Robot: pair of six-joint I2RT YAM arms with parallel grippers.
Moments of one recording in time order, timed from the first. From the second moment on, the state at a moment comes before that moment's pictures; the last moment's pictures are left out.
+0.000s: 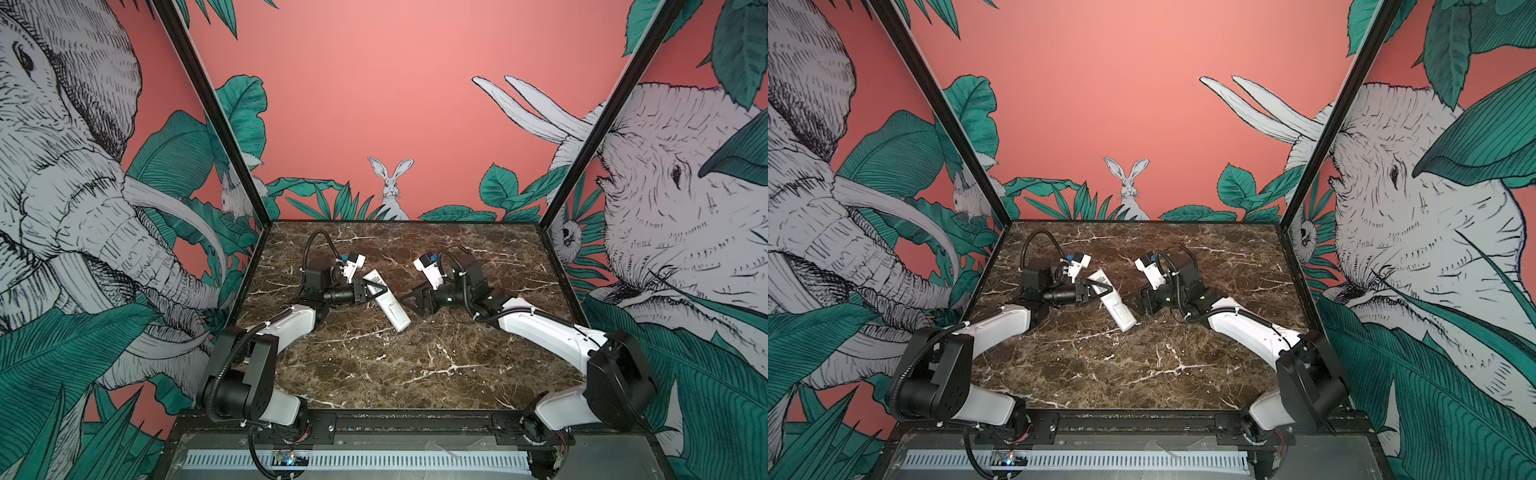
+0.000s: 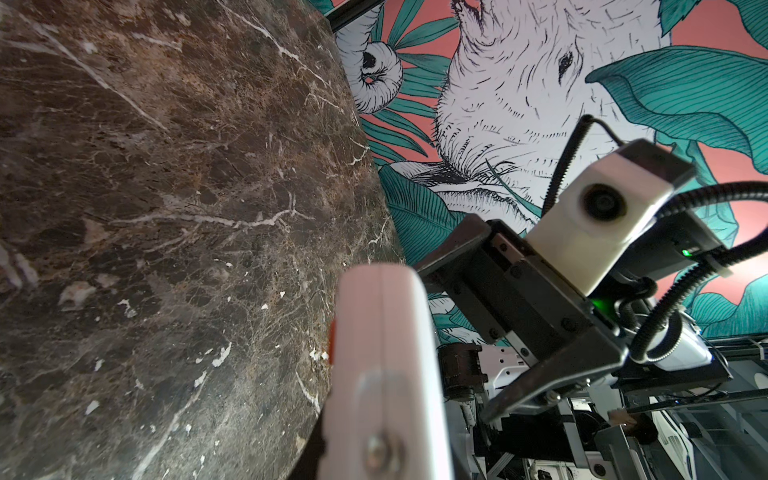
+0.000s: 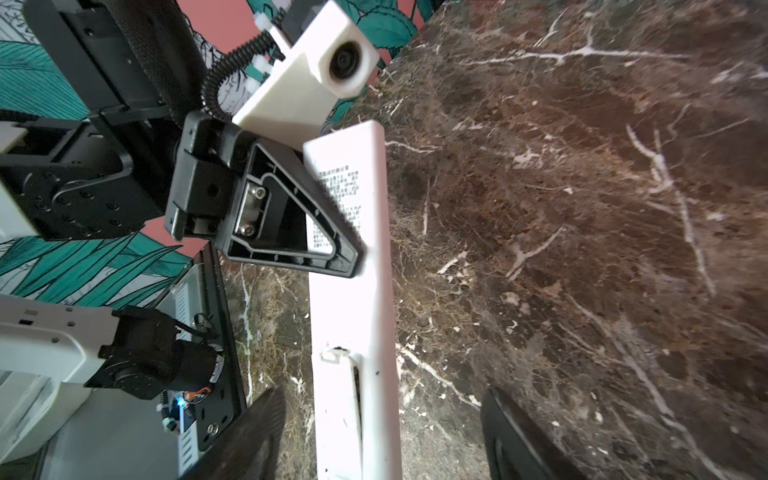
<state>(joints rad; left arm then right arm) -0.27 1.45 0.69 0.35 1.08 -0.76 0.65 1.47 0.97 -0.07 -0.58 0.25</state>
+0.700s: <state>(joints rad) -0.27 1.45 0.68 0.38 1.06 -0.77 0.65 1.62 1.00 -0.08 -0.64 0.28</state>
